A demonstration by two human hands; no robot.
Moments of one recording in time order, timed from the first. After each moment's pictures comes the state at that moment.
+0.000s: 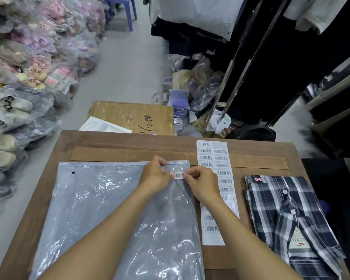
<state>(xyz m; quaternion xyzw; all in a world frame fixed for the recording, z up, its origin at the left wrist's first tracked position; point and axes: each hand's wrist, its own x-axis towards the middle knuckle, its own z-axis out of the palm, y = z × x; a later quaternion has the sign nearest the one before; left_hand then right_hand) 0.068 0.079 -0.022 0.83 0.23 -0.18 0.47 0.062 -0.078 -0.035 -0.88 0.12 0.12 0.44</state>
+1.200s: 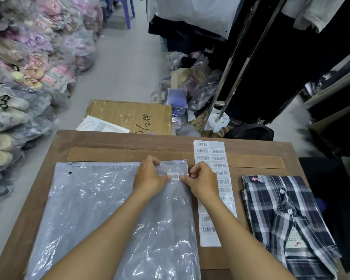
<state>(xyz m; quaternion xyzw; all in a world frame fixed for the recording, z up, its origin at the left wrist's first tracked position) 0.063 0.082 -0.030 0.88 0.21 -0.12 0.41 0.066 -0.083 -0.033 -0.88 0.16 0.13 0.44</state>
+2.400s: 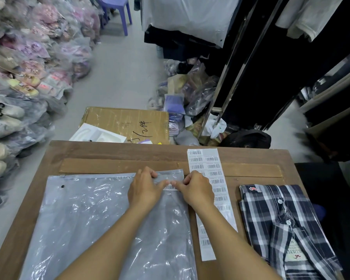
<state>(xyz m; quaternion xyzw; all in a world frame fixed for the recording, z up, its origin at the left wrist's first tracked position) 0.067 0.076 -0.036 0.91 0.22 -0.08 0.34 0.080 -0.072 -0.023 -0.91 0.17 0.20 0.31</state>
